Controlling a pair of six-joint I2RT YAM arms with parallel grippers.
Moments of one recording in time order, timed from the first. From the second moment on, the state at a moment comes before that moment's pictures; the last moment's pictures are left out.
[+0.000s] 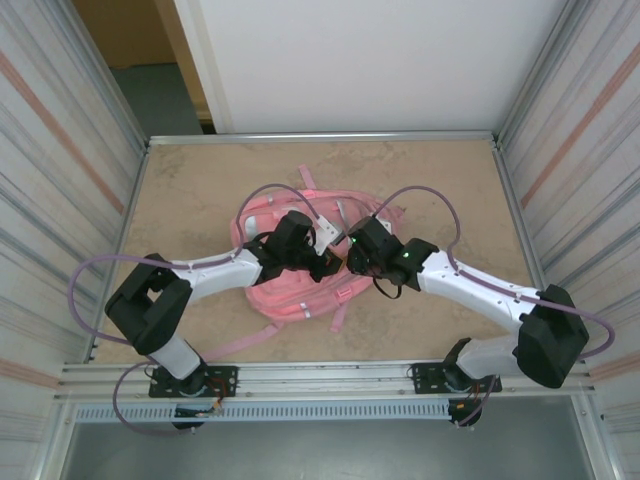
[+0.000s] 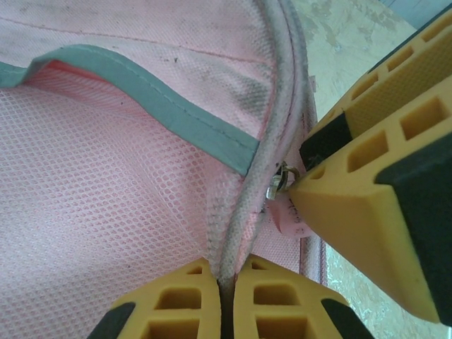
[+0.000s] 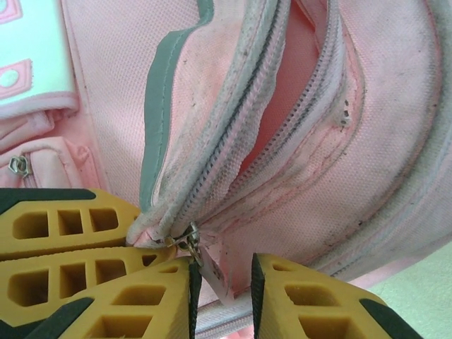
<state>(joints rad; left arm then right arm) -0.77 1.61 0.88 0.04 0.42 -0.07 0.82 1.32 0.93 -0.57 0.19 0.88</state>
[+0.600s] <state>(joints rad) -0.78 1.60 0.91 -0.06 0.38 0.17 0.75 1.40 0.94 -0.57 0.01 0.71</state>
